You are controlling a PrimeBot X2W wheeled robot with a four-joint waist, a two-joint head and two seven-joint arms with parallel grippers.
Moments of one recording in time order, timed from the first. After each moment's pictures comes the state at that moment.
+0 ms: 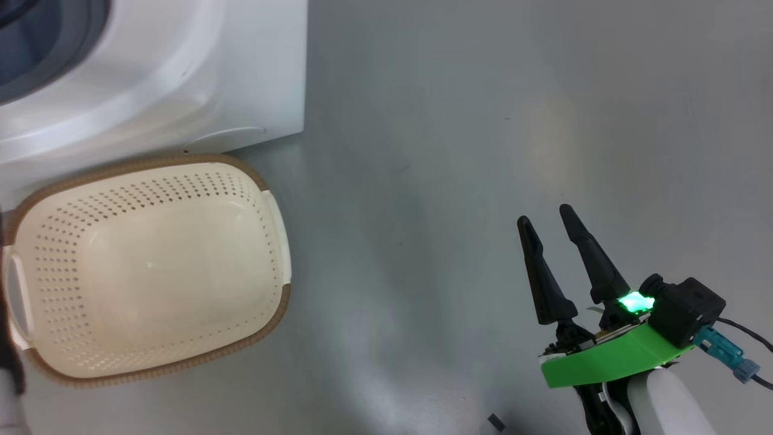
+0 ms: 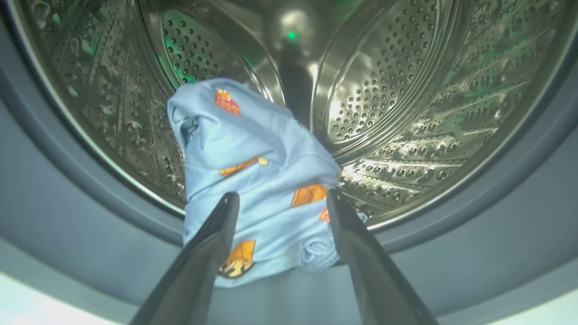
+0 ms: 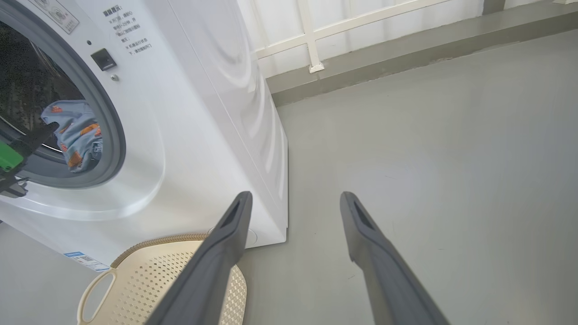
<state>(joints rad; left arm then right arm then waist) -0.89 0.25 0.30 0.62 -0.18 -0.13 -0.26 -0.20 -0.07 0.18 0.01 0.41 0.13 -0.26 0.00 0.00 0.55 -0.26</state>
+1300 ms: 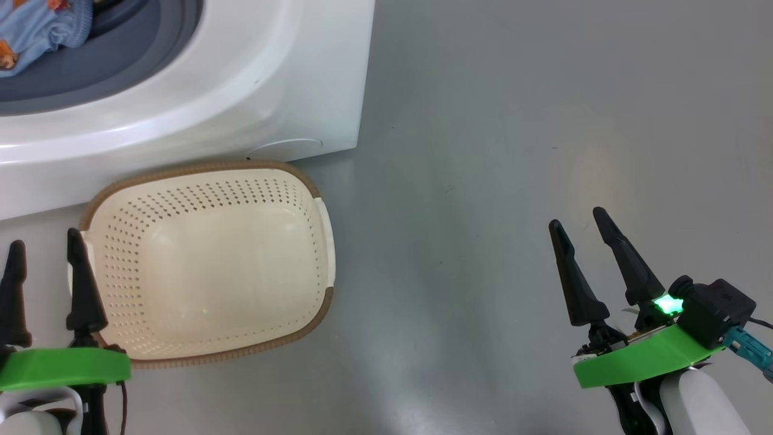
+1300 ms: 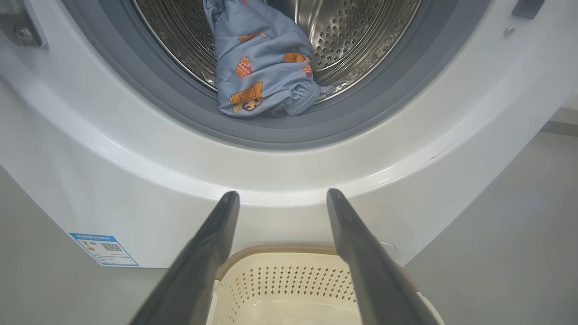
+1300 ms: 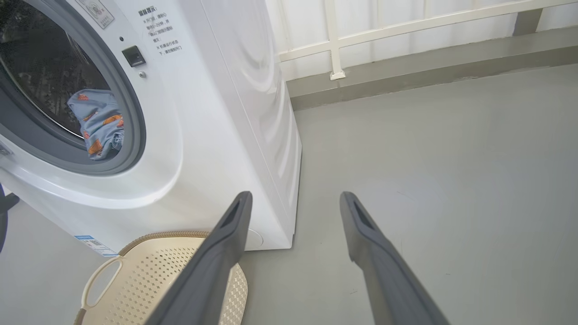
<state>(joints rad) -0.22 0.05 0.28 0.13 -0.19 -0.13 -0.26 -0.18 -0.16 0.15 0.01 0.40 0.13 -0.26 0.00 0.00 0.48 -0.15</state>
